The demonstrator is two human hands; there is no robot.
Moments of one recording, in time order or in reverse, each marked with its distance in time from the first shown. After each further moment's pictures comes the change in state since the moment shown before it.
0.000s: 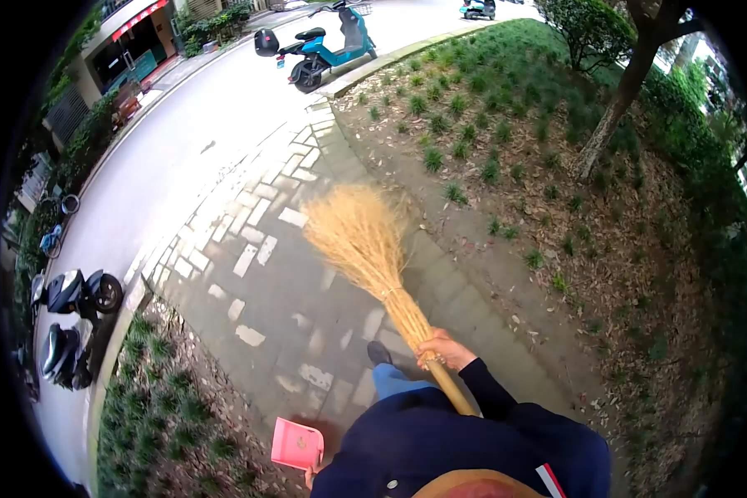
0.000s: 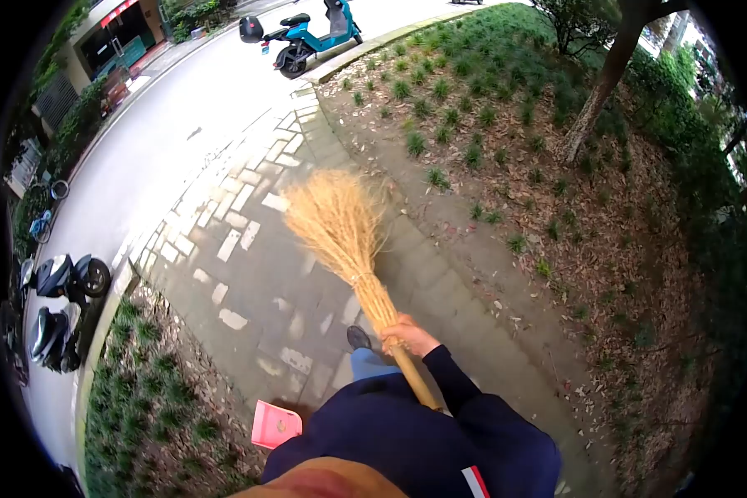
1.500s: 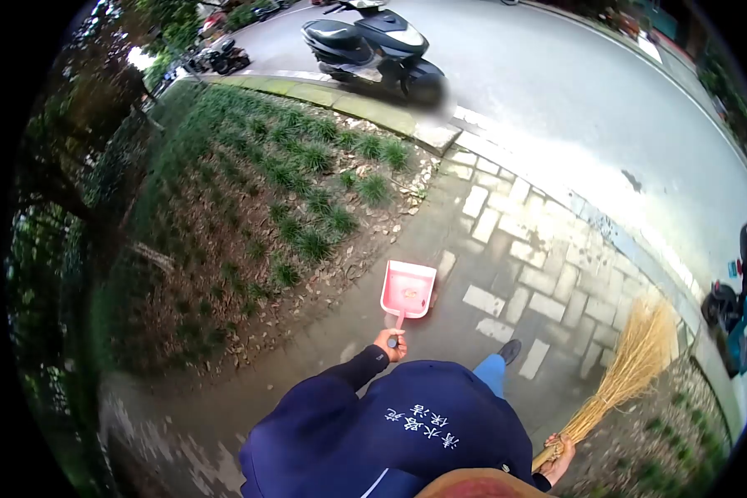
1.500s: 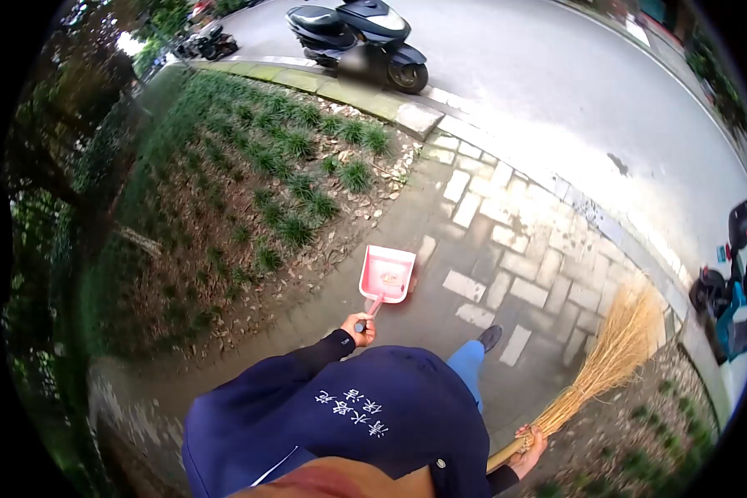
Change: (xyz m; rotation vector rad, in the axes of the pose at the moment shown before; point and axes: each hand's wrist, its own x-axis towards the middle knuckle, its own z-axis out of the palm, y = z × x) left_hand 0.529 0.271 0.750 -0.611 0.167 -0.020; right_hand 0.891 -0.458 0.336 -0.216 0.055 0.023
